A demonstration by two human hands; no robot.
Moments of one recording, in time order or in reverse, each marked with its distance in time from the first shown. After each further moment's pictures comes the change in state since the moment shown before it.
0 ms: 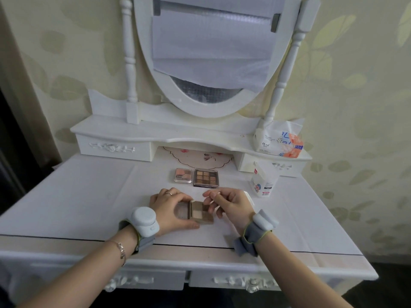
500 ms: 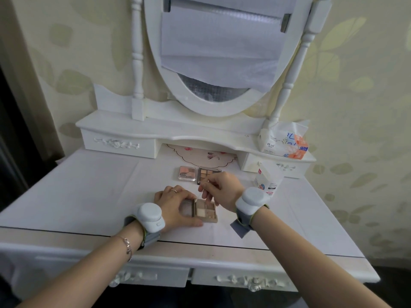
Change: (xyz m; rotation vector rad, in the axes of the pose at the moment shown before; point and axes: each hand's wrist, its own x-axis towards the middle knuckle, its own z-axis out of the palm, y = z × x) left_hand 0.000 0.001 -0.001 0.033 -0.026 -0.033; right_hand 0.026 -0.038 0.016 -0.764 -0.144 -0.104
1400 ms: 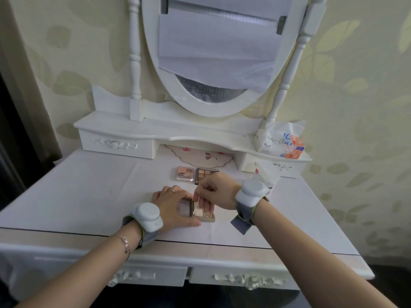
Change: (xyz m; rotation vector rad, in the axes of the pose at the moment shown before) left_hand -0.002 0.000 -0.003 0.030 -0.020 0.017; right_hand -0.003 -0.010 -0.007 0.041 -0.244 0.006
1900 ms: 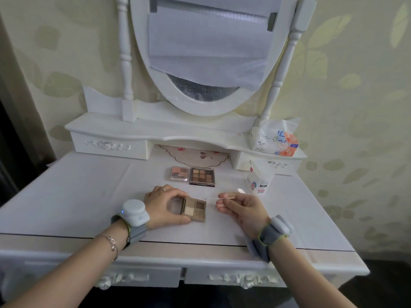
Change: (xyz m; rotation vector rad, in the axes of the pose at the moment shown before) left_hand 0.003 -0.006 -0.003 -0.147 -0.014 0.024; right_hand -0.045 0.074 0.019 1.132 0.432 0.113
